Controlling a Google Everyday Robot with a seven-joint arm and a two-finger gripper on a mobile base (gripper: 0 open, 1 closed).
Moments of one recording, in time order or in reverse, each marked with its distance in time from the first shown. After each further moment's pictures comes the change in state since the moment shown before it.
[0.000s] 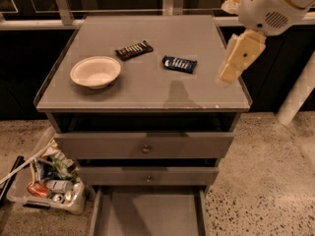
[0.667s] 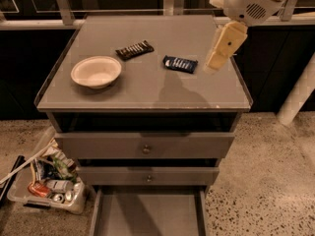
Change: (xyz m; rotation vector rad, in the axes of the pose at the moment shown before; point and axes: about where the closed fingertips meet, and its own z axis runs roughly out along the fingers) arm -0.017 -0.037 0.032 -0.014 -0.045 -0.020
